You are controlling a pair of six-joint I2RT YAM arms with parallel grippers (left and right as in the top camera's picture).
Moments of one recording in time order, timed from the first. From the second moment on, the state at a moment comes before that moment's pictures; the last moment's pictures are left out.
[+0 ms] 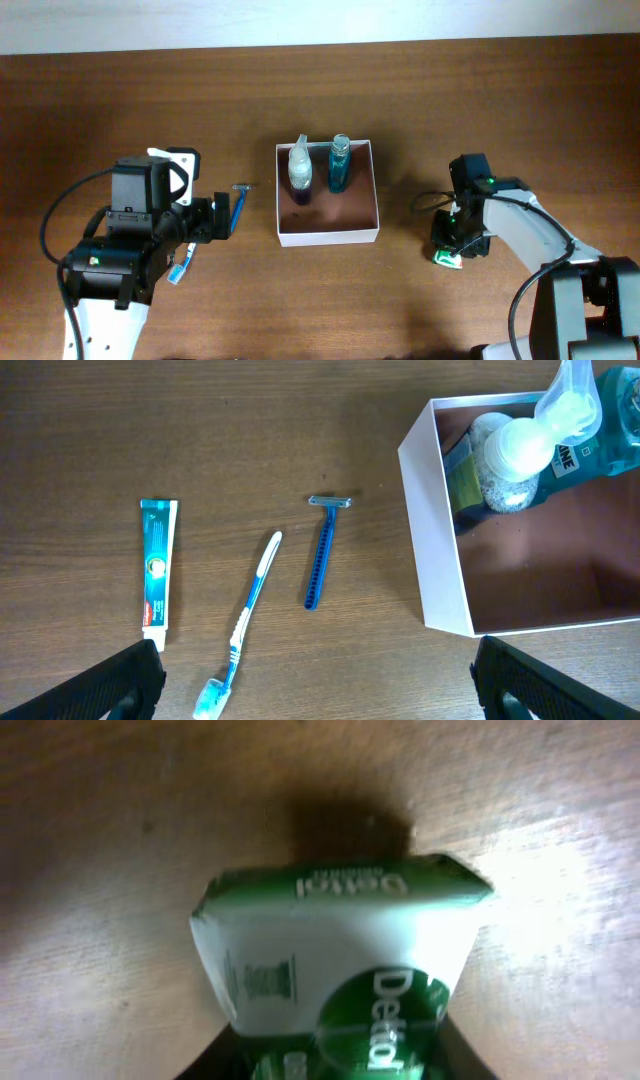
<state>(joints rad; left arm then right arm) -0.10 1.07 1.13 -0.99 0.02 -0.05 0.04 1.62 0.89 -0.87 -0.06 0.35</state>
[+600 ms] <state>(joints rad) -0.10 1.07 1.13 -0.99 0.02 -0.05 0.28 1.55 1.48 -1.13 -0.06 0.25</state>
